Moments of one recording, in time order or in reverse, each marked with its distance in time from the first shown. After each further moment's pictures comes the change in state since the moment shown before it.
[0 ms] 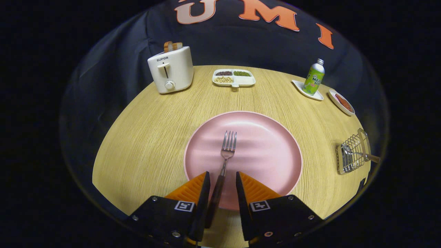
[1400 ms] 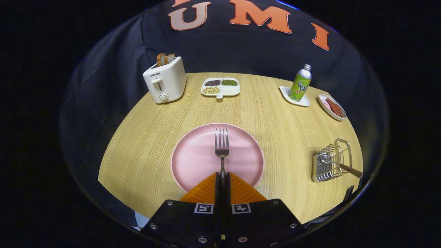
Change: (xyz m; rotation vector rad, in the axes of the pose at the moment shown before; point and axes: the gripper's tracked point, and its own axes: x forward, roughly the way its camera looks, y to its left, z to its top) arm -0.063 -0.068 0.030 -0.001 -0.004 0.010
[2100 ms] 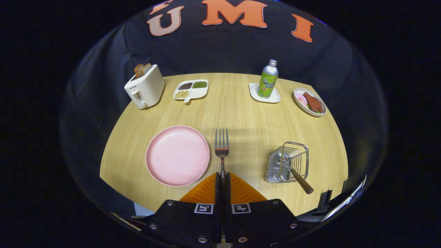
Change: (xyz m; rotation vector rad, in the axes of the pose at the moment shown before) arm -0.054 -0.127 0.009 0.047 0.098 -0.036
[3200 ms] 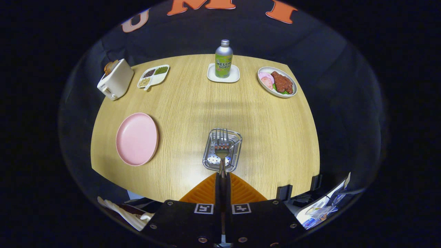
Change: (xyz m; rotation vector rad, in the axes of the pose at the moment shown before) arm -0.024 -0.136 -0.007 -0.022 0.260 -0.105
